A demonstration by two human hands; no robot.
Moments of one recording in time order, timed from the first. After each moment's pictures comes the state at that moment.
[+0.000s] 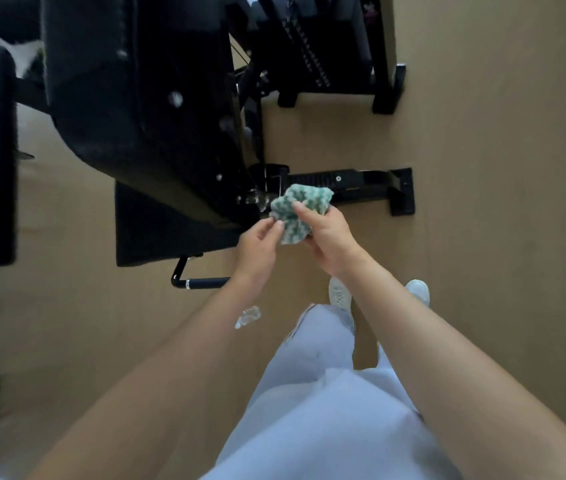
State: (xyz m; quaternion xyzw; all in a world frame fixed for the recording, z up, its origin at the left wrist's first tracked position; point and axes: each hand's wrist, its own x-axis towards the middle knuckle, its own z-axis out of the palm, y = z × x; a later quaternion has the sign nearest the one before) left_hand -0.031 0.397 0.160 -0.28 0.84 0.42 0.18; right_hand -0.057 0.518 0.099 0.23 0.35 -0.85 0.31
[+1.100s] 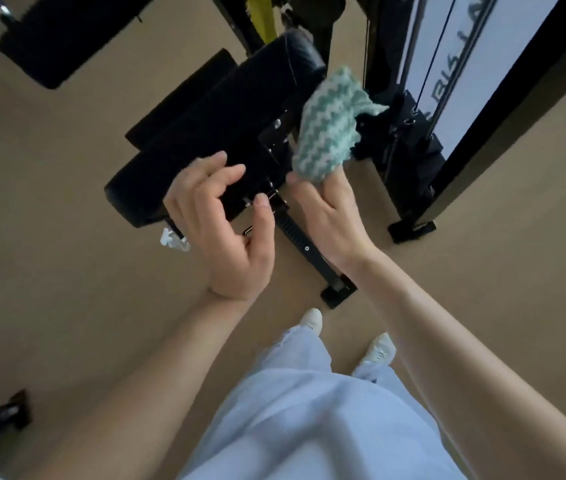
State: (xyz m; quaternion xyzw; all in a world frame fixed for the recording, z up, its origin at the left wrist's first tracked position) left_hand -0.205 0.574 0.344 -0.32 0.83 0.08 -0.45; right_hand -0.329 0.623 0.321 -0.34 0.60 -0.63 0.35
